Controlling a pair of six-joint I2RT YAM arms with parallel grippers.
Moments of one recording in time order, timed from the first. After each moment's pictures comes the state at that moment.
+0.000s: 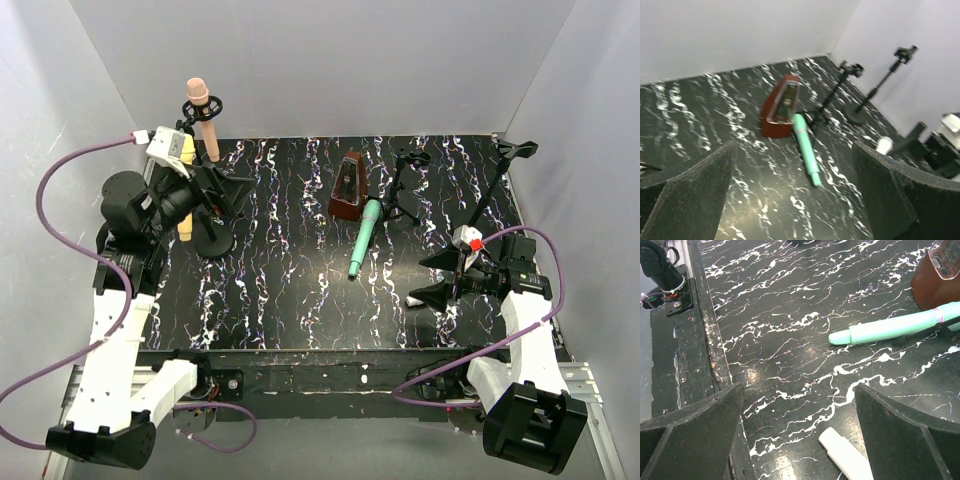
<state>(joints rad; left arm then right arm) -0.12 0.91 1.22 -0.32 0.48 -0.29 -0.23 0.88 0.61 -0.77 -1.38 -0.86</state>
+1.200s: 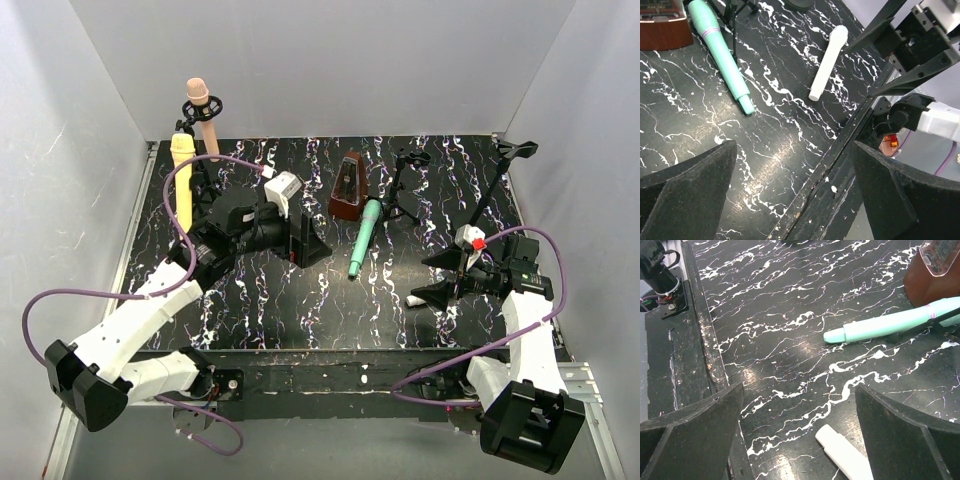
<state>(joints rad) -0.67 1.11 1.09 -0.36 0.39 -0.33 -0.26 0.88 0.61 -0.77 -1.38 -0.86</state>
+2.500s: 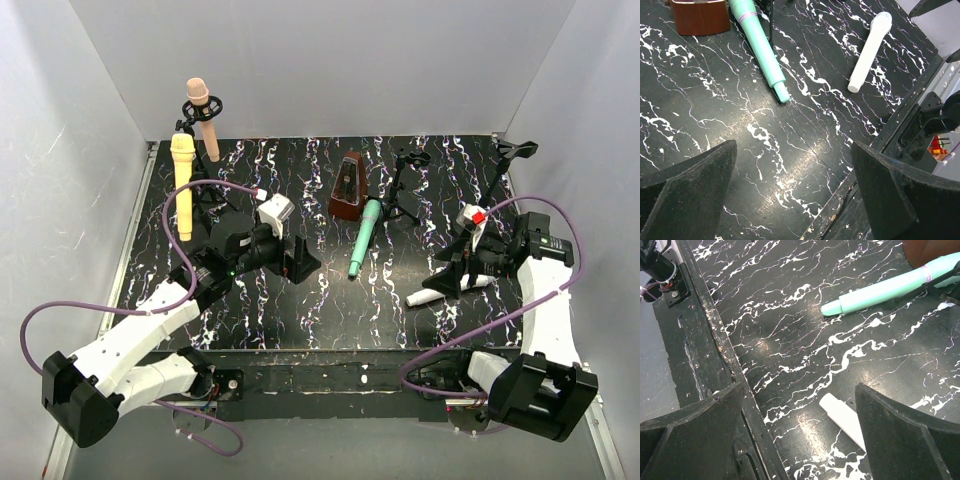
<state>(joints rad) -0.67 1.00 0.83 -0.23 0.26 -0.24 -0.27 1.07 0.92 -1.22 -1.20 -1.06</state>
